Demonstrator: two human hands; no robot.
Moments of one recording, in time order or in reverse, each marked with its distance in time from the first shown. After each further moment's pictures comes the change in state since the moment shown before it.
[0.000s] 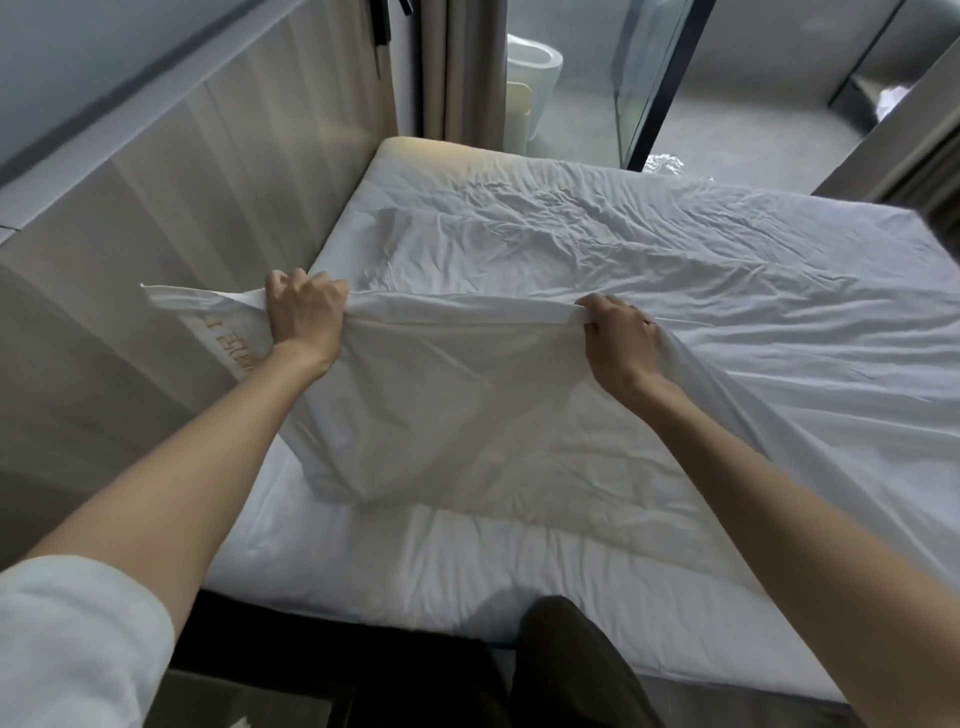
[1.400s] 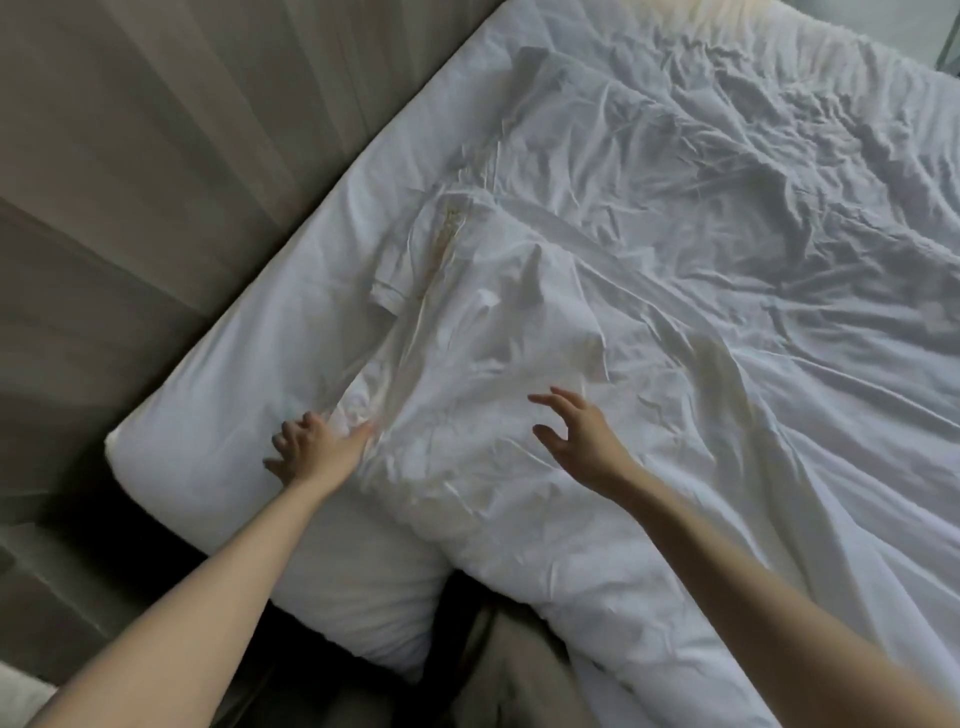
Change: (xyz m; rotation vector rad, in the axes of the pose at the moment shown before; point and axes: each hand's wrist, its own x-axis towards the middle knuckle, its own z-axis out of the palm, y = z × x) left_hand -0.098 0.059 0.280 -0.440 -0.799 -1.156; right_hand 0.121 0.083 0.319 0.173 -0.828 -0.306
